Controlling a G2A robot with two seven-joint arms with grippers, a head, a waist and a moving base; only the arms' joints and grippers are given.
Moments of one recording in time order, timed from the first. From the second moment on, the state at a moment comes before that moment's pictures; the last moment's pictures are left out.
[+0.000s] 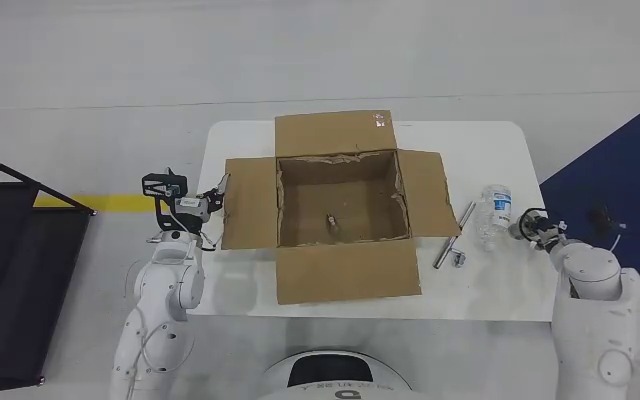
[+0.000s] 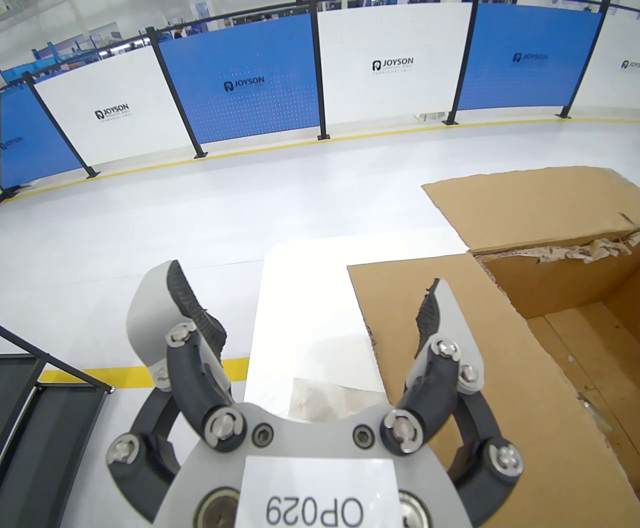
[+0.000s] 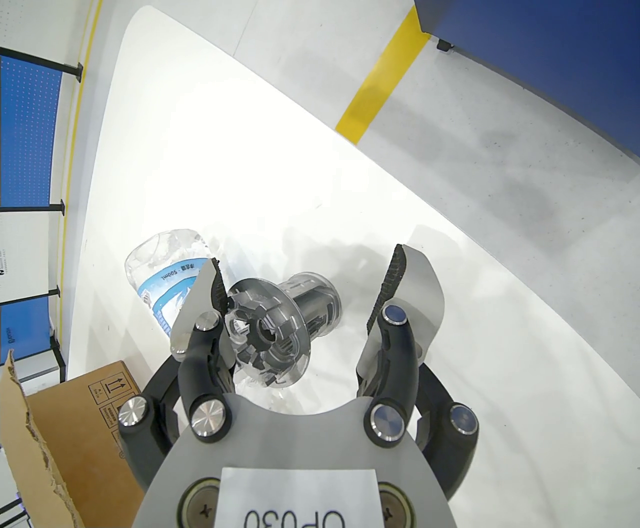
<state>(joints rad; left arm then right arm) 1.67 -1.34 -1.54 -1.80 1.42 0.03 -0.02 -1.51 -1.19 2.03 -1.38 -0.60 0.27 0.65</state>
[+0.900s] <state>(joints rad) 1.67 -1.34 -1.54 -1.80 1.42 0.03 -0.02 -1.78 -1.21 2.13 -1.65 -0.38 0.24 0.56</state>
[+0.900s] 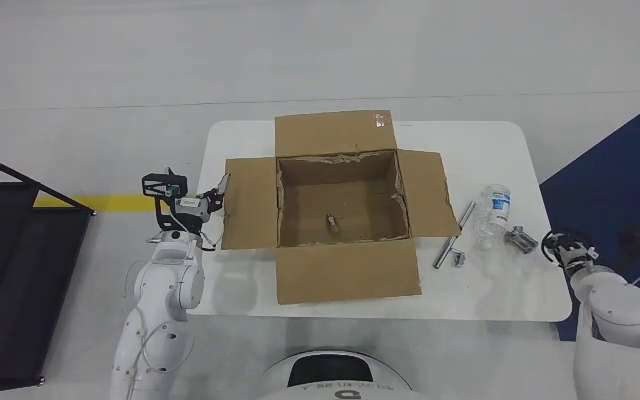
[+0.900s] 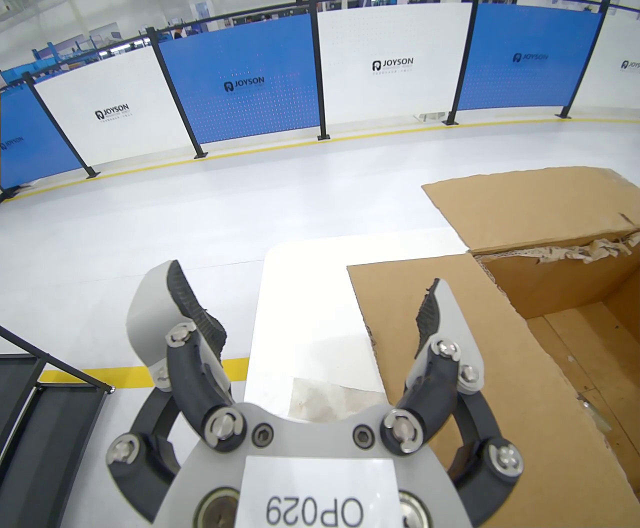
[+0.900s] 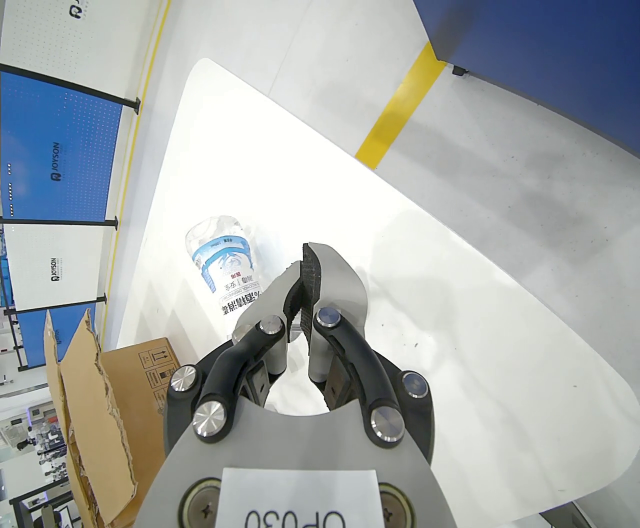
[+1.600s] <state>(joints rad) 1.67 -1.34 -1.54 -1.80 1.42 0.03 -0.02 -1.62 -1.19 2.01 -1.56 -0.63 0.46 0.55</state>
